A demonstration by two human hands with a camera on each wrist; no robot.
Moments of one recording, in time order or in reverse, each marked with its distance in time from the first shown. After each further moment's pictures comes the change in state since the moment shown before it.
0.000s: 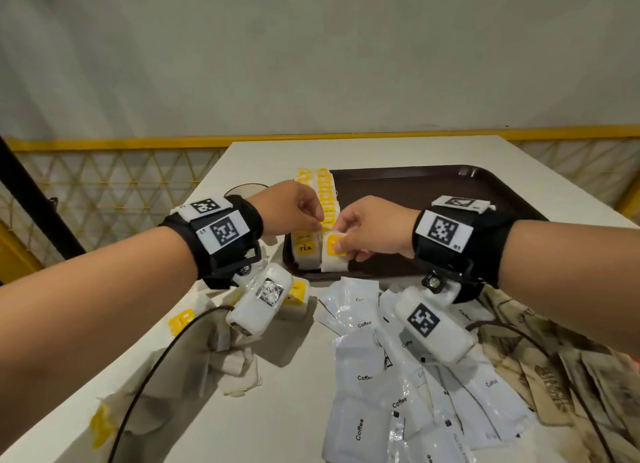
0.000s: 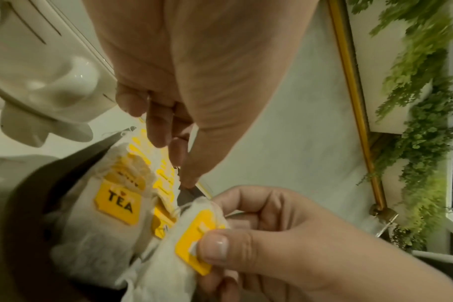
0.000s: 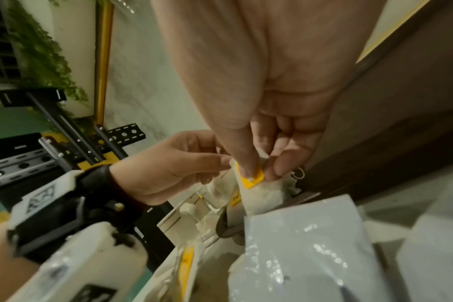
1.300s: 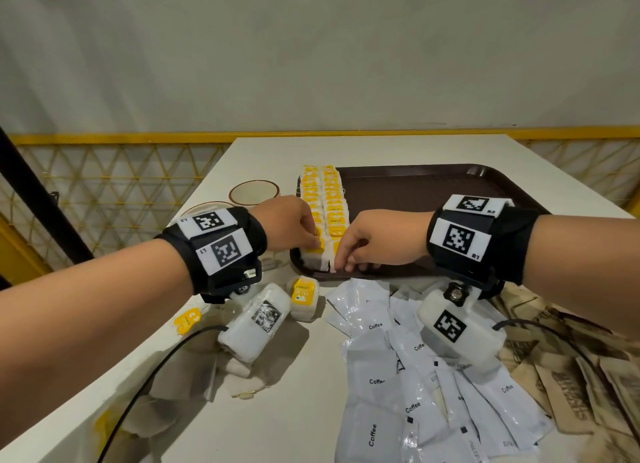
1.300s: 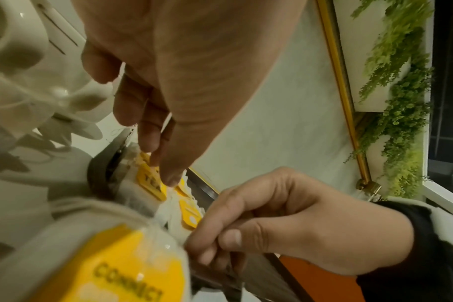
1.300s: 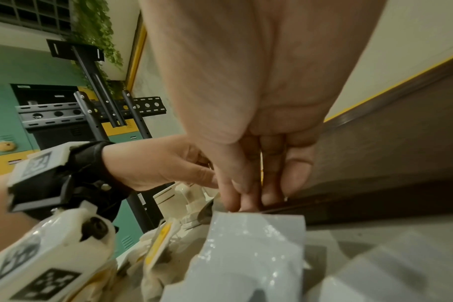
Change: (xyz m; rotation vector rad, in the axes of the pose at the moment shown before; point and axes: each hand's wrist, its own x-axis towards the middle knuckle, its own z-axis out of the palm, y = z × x) left_hand -0.009 -0.013 0.009 0.242 -0.048 -0.063; right_hand 0.004 -0.001 -0.005 -0.444 -0.293 -0.162
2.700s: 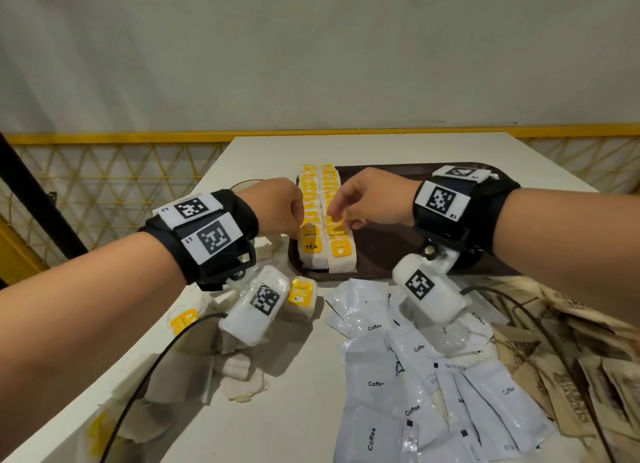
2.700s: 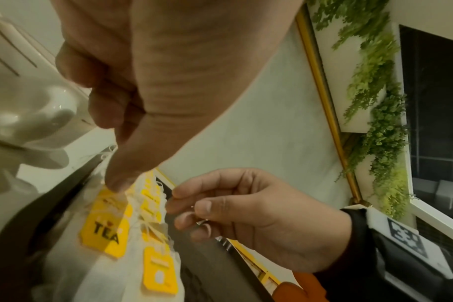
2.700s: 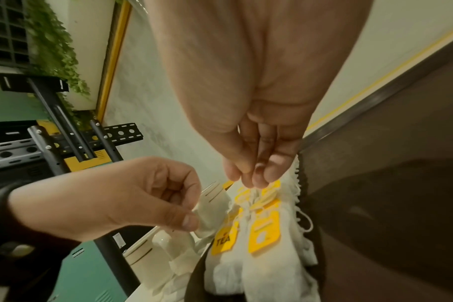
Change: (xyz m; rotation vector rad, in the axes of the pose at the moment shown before) left_hand -0.003 0.000 -0.021 0.031 0.026 -0.020; right_hand 0.024 0.006 -0.023 0.319 0.315 0.065
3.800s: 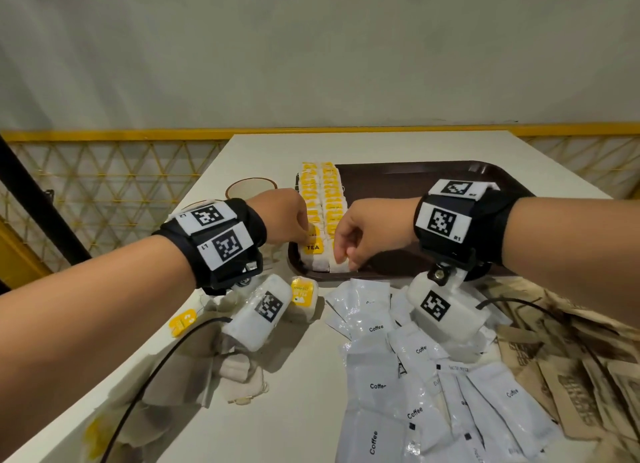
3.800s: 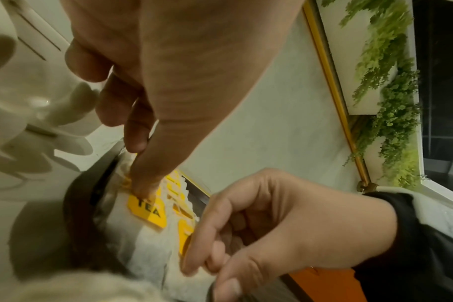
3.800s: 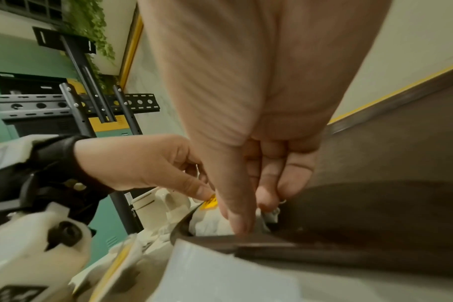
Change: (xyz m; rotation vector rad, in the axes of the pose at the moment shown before) left_hand 0.013 -0.002 0.019 0.012 -0.026 -0.019; right_hand -0.010 0.002 0.011 -0.399 -0.326 -0.083
